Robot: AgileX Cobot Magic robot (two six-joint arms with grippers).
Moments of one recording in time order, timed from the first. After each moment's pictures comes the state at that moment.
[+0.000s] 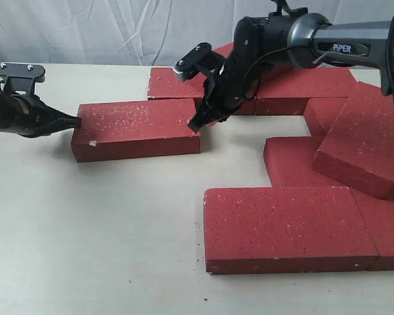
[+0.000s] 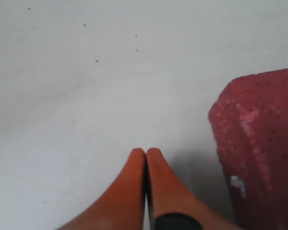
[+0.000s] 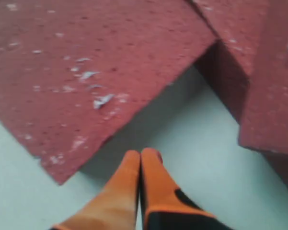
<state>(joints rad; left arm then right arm) -0.05 2.01 -1.00 0.31 -0.10 -0.32 0.47 2.24 -1.71 0.19 0.70 -0.57</state>
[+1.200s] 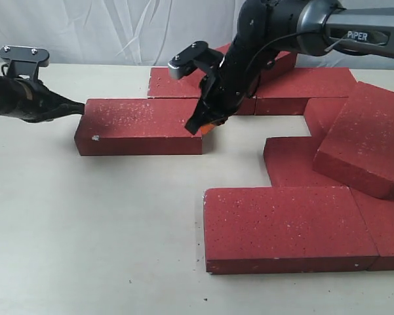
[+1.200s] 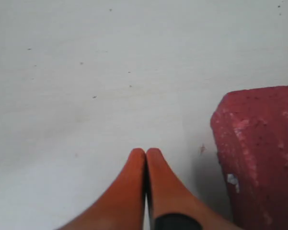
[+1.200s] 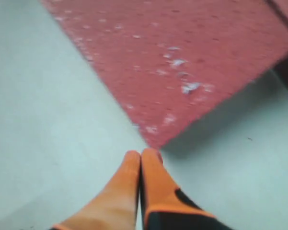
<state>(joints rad) -0.07 2.00 -1.08 0.37 -0.03 -0.38 0.48 2.18 -1.71 0.32 0.90 -0.69</state>
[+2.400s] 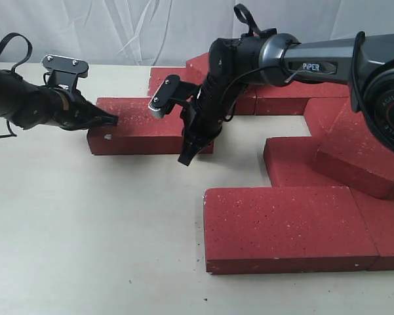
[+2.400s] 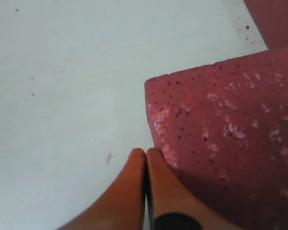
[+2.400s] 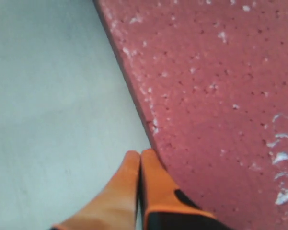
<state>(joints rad) -0.19 2.07 -1.10 0.39 -0.08 -0.38 0.55 2.28 -1.71 0.25 0.79 -0.83</state>
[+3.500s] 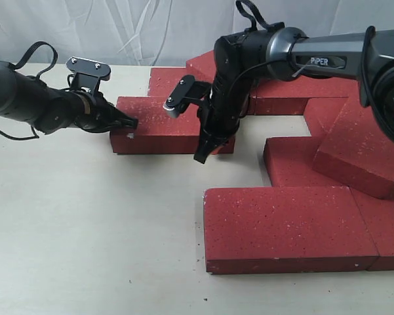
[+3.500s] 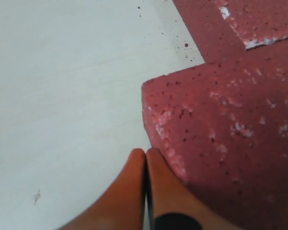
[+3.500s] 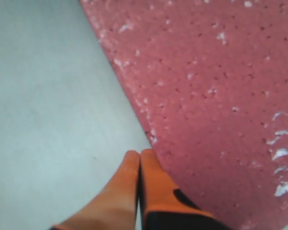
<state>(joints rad) -0.26 2.13 -1.15 0.39 -0.15 -0.38 0.53 2.27 -1.71 0.06 0.89 -0.65</state>
